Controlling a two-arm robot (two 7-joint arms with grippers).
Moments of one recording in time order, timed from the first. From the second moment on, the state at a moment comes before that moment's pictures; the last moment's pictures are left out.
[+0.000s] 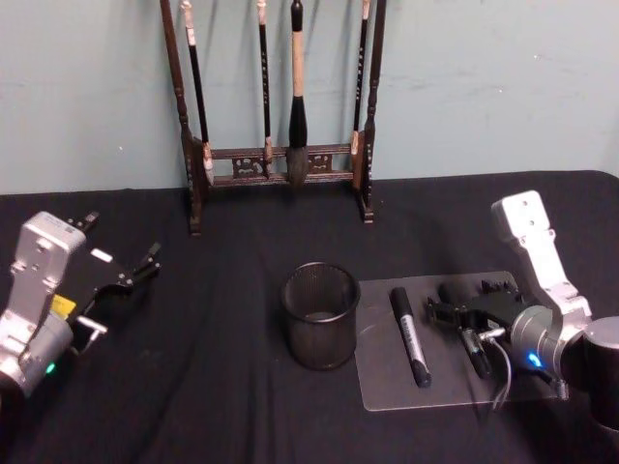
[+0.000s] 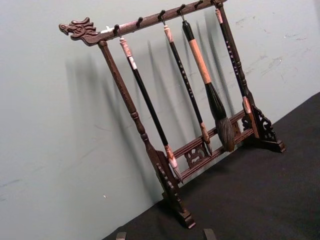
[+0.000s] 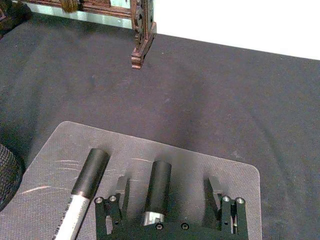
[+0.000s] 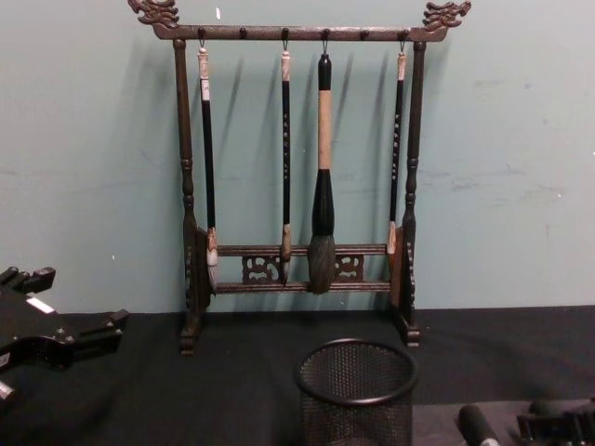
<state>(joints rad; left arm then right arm) -0.20 0.60 0.45 -1.41 -0.25 -0.12 0.03 0.20 0.34 -0.28 -1.47 0.28 0.56 0.09</state>
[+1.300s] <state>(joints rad) -0.20 0.60 0.45 -1.41 -0.25 -0.12 0.03 0.20 0.31 -0.25 -1.46 0.23 0.58 0.12</state>
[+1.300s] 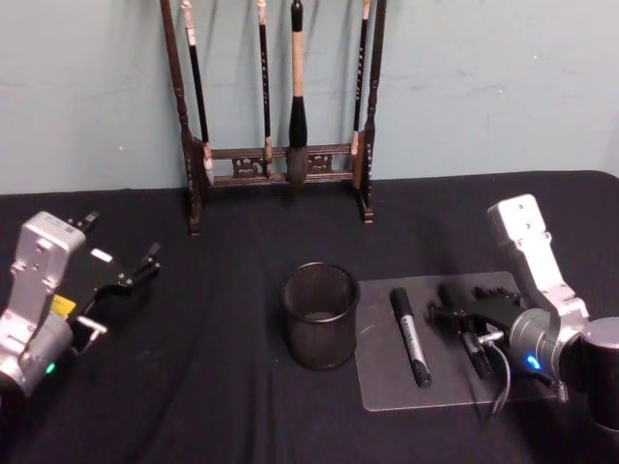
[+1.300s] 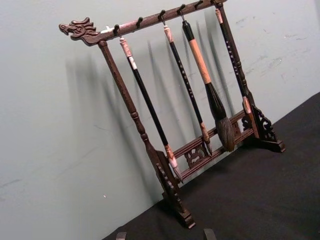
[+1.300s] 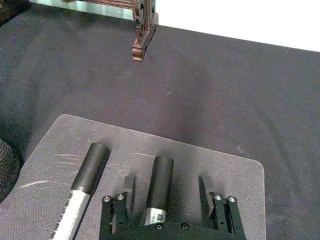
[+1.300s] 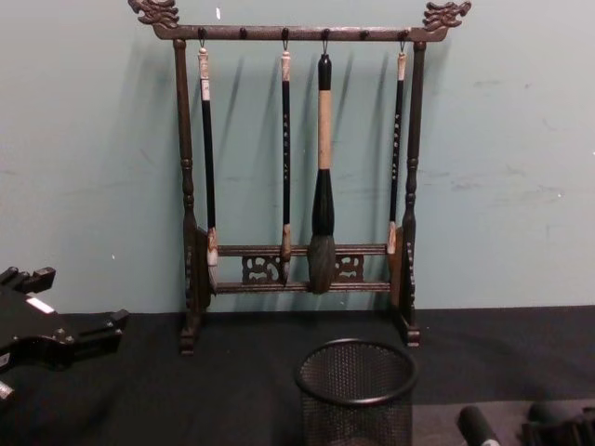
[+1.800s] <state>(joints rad) -0.20 0.60 0.45 -1.41 -0.25 -0.12 0.03 0.20 0.31 -0.25 -1.46 0.23 0.58 0.12</state>
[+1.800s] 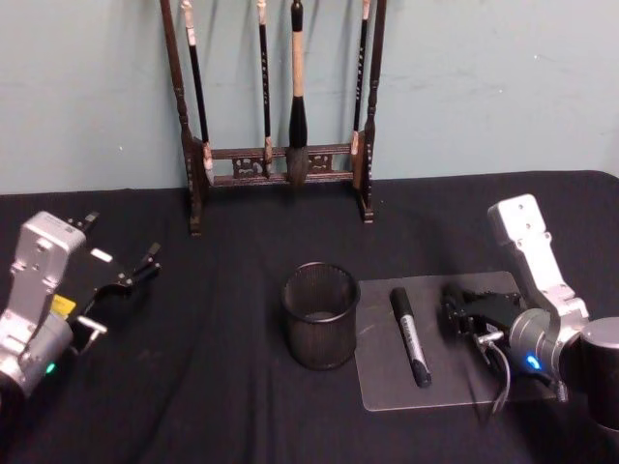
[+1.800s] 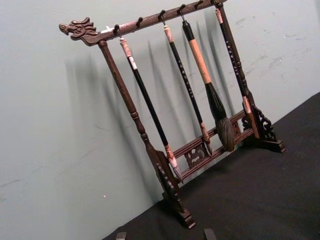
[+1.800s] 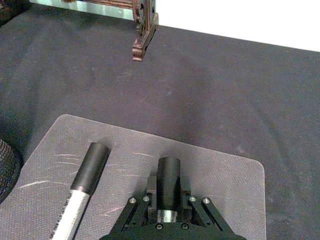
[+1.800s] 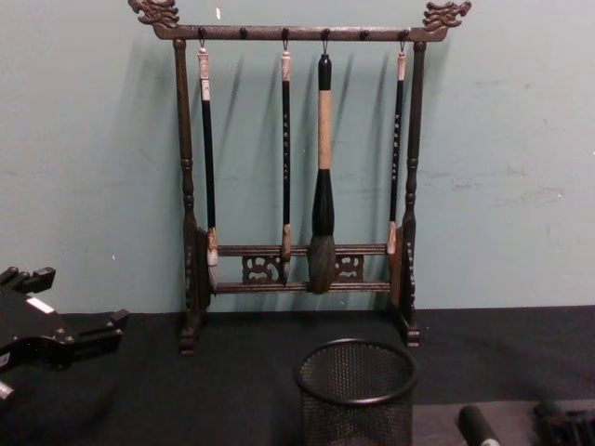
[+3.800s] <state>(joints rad) -0.20 0.60 0.45 -1.41 -0.25 -0.12 0.03 0.28 0.28 -0.31 -1.52 0.31 0.23 0.37</state>
